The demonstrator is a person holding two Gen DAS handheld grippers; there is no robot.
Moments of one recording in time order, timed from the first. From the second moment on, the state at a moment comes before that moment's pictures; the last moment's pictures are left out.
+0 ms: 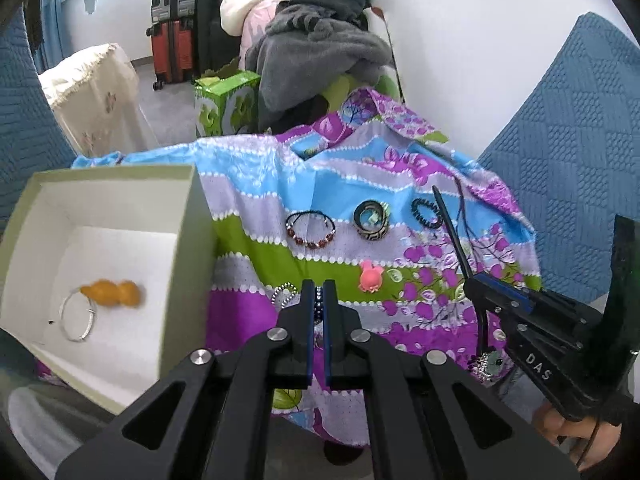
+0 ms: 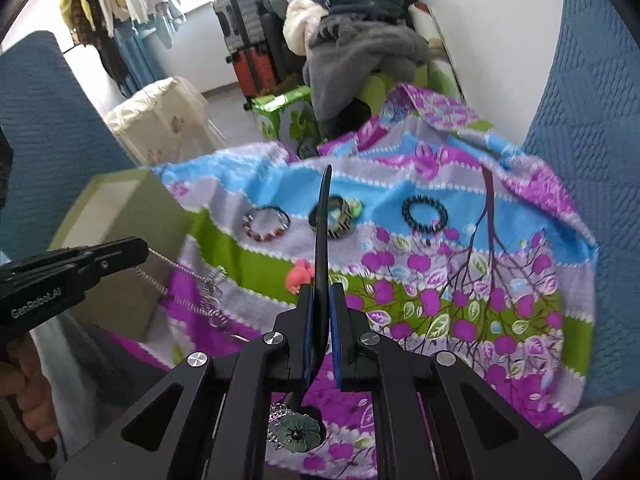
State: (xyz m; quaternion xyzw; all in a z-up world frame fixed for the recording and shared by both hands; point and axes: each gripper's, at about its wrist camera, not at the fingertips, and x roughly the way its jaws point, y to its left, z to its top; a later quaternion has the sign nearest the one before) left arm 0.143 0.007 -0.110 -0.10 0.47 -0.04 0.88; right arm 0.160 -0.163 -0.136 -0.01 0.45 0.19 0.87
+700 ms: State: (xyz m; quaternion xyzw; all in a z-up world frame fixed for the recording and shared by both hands) left arm 0.126 0.028 0.019 -0.09 0.39 -0.03 0.92; right arm 0.149 -0.131 0.000 -0.02 0.38 0.23 0.90
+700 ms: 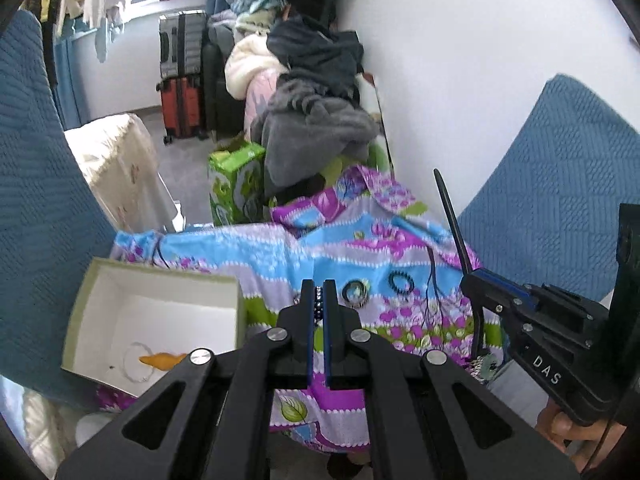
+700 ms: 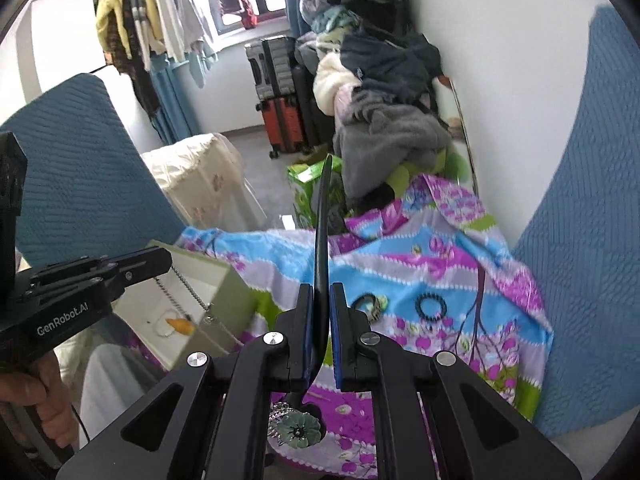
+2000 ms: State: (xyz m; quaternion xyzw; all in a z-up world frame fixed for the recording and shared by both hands) left arm 0.102 0.200 -0.069 -0.18 0.43 0.08 0.88; right arm 0.159 0.073 -0.084 -0.10 0.46 0.35 0.81
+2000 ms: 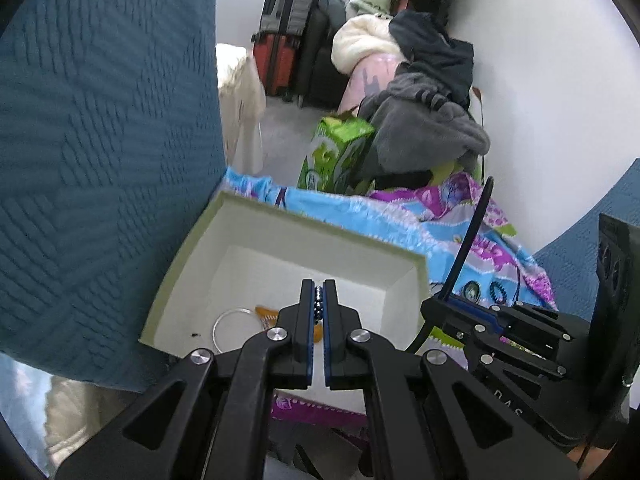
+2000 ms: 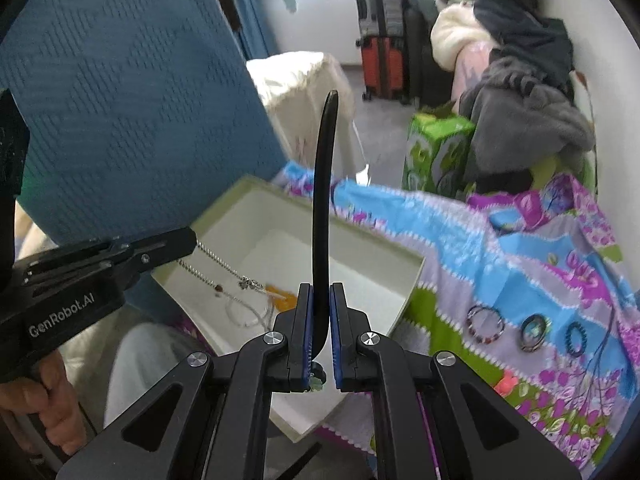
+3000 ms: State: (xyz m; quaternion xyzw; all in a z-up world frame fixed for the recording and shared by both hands) left arm 0.077 0.191 -0.022 -0.18 0.39 0.10 0.90; right arm 0.157 0.043 -0.038 -0.07 0.43 0.36 0.83
